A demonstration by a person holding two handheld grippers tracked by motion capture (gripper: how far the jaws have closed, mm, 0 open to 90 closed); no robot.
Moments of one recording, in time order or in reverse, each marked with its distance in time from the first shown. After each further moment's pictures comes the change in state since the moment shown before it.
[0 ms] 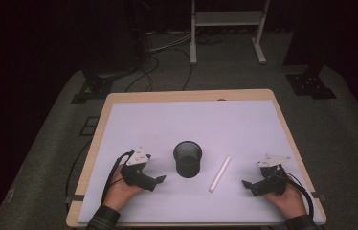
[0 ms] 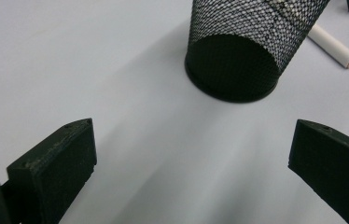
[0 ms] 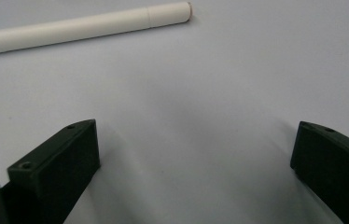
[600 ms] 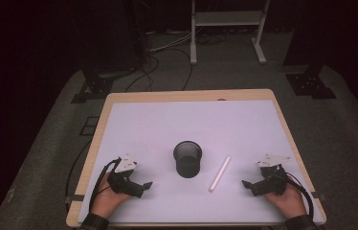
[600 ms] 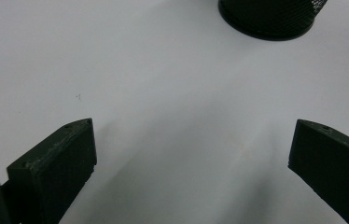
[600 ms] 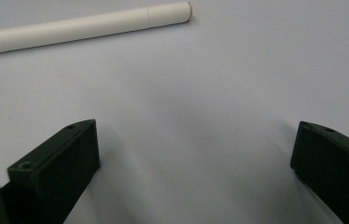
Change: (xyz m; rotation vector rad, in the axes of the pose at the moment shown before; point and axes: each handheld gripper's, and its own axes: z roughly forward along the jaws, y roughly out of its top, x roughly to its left) left arm 0.007 -0.032 -0.022 0.081 0.078 -0.028; right arm 0.000 0.000 0.000 0.000 0.000 0.000
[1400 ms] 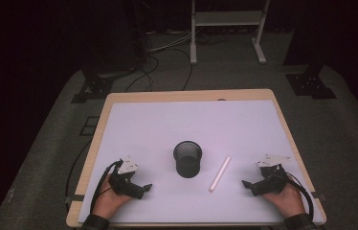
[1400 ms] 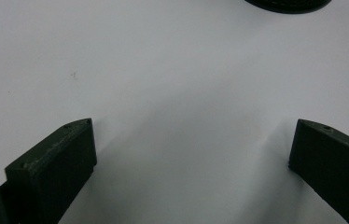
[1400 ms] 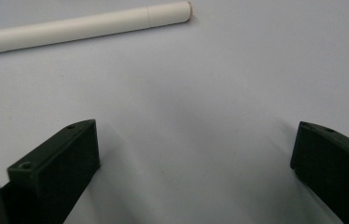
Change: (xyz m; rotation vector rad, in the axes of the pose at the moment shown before) left arm 0.000 -0.008 0.009 0.041 0.012 0.004; right arm 0.000 0.001 0.000 0.004 0.001 0.000
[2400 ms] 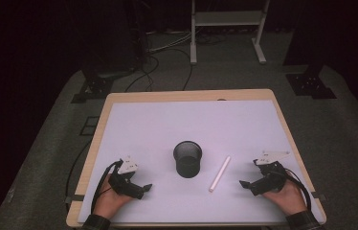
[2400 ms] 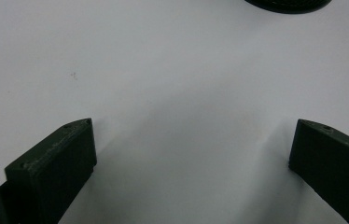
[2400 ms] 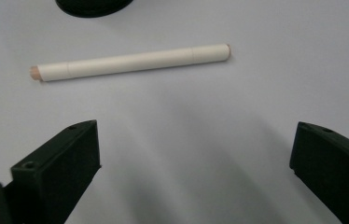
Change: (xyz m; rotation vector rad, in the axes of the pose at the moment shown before) left arm 0.000 0.000 0.000 0.000 0.000 0.000; right arm 0.008 0.023 -0.014 -0.009 0.103 -0.062
